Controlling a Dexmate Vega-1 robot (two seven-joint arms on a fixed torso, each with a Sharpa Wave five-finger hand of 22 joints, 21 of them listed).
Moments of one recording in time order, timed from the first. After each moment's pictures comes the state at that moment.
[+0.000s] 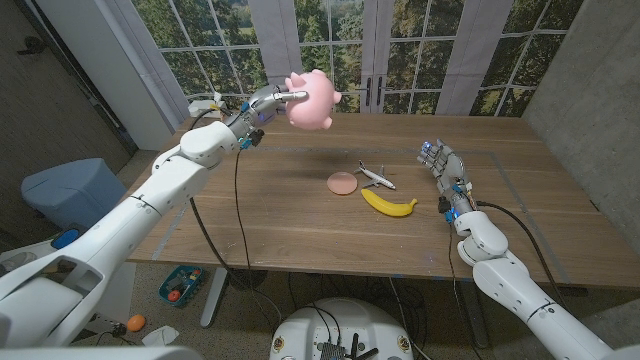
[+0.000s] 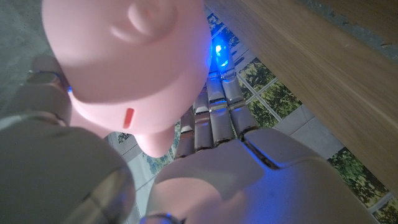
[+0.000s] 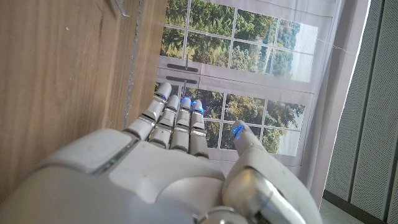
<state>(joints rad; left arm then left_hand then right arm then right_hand) 0.69 0.72 0.41 -1.67 -0.48 -0.06 -0.14 0.66 -0.34 0.56 -0.18 0.26 0.39 0.19 0.62 0.31 0.78 0.25 0.34 0.41 0.92 0.18 0.35 0.47 0.59 0.02 1.08 0.17 -1.17 -0.53 -0.27 -1.62 0.66 0.39 -0.16 0.31 0.17 0.51 -0.04 0.18 0.44 0.06 0.20 0.19 0.41 0.06 0.24 0.23 0.22 -0.02 0.39 0.41 0.27 -0.01 0.64 0.17</state>
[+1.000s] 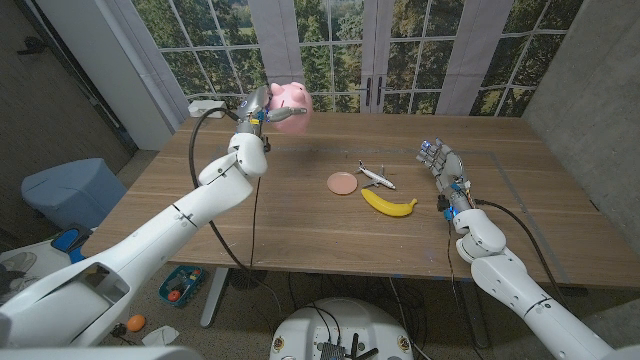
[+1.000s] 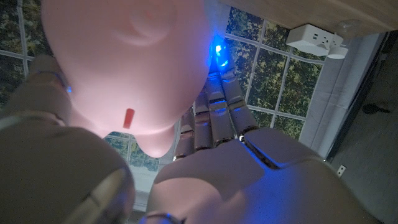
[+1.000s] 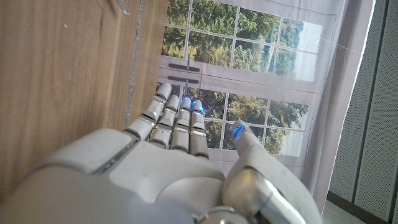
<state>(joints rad) 0.69 0.61 0.60 -1.88 0.26 0.64 0.55 0.66 -0.34 0.56 -0.18 0.26 0.39 0.19 0.62 0.31 0.78 0.25 0.32 0.46 0.92 0.18 0.35 0.49 0.59 0.02 1.08 0.17 -1.14 -0.52 -0.27 -1.59 0.66 0.38 -0.15 0.31 0.17 0.51 -0.04 0.18 0.44 0.06 0.20 0.19 0.41 0.06 0.24 0.23 0.22 -0.02 0.39 0.41 0.27 -0.01 0.63 0.17</state>
